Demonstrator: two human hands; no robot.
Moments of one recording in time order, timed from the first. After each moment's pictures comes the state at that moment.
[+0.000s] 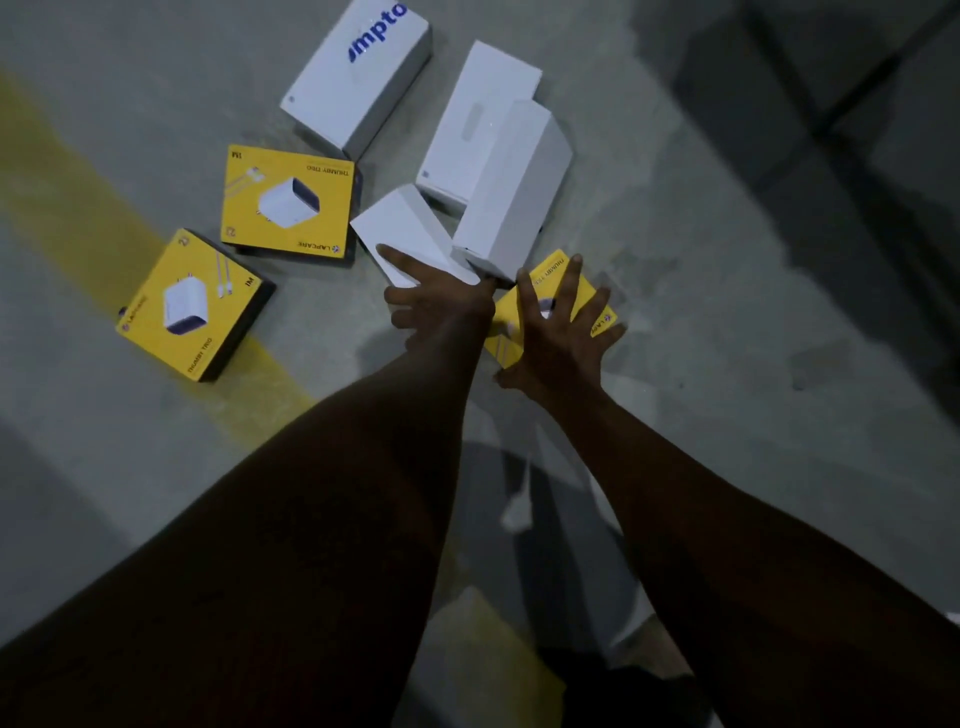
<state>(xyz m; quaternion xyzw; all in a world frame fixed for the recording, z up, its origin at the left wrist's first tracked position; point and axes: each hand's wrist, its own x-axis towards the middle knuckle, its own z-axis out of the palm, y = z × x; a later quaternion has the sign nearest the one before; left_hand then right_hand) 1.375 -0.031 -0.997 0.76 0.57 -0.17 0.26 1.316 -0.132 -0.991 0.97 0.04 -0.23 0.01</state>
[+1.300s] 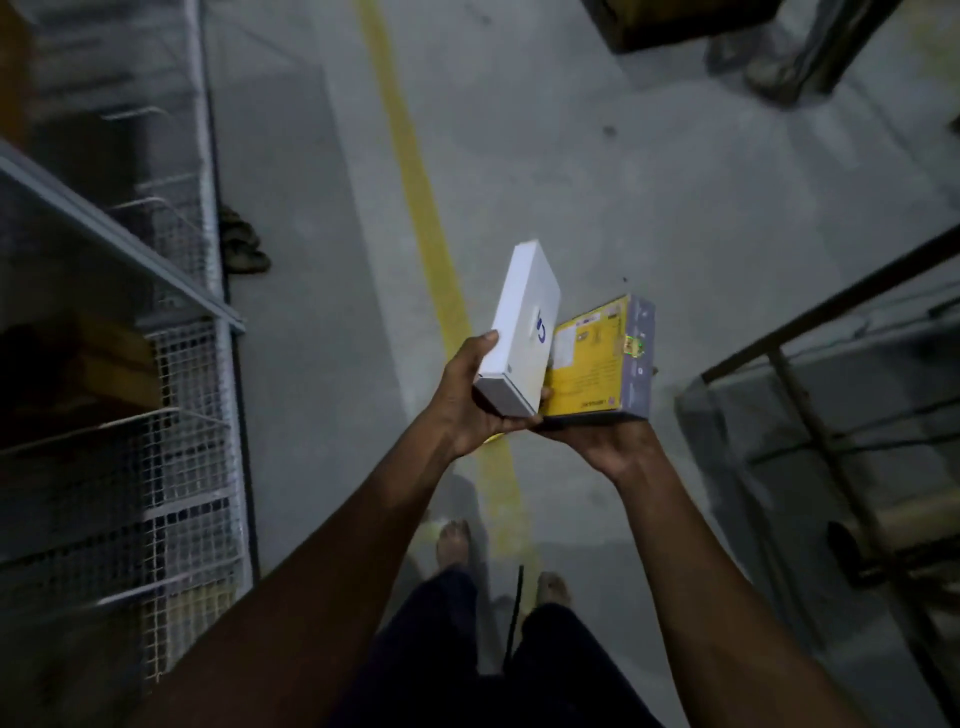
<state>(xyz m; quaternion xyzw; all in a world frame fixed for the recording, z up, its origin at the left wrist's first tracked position) 1.169 0.251 -0.164 0.32 0.33 -0.10 0.88 1.246 0.084 -0.205 0.34 -0.13 -0.49 -0.79</state>
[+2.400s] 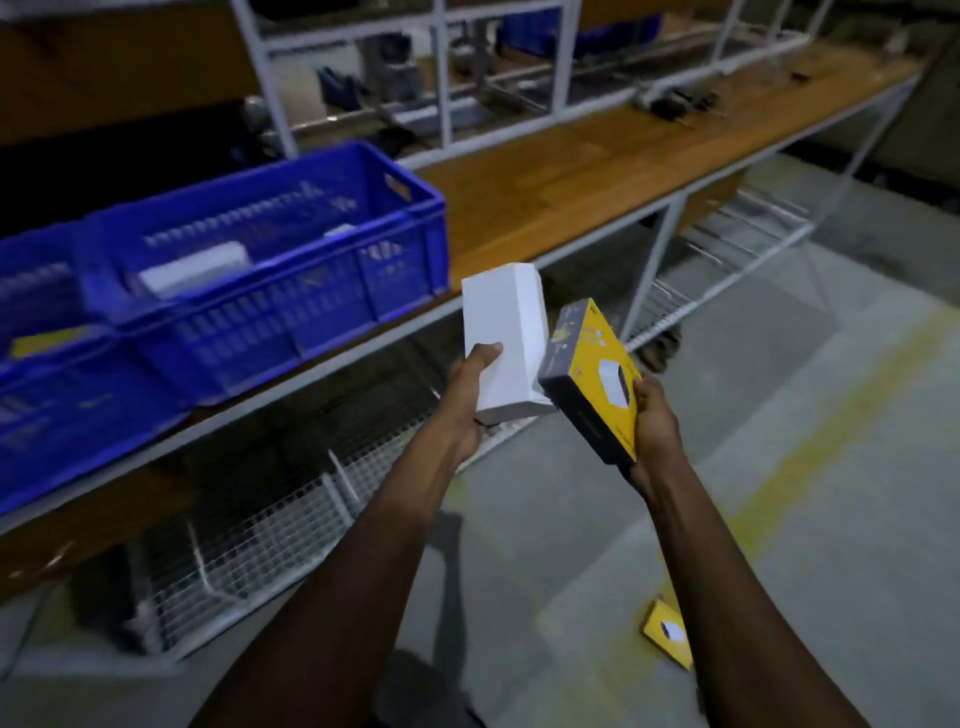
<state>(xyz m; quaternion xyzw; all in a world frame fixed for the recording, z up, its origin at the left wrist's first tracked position) 0.770 0.208 0.011 0.19 0.51 0.57 0.62 0.967 0.241 -0.038 0.52 0.25 -0.64 -0.52</state>
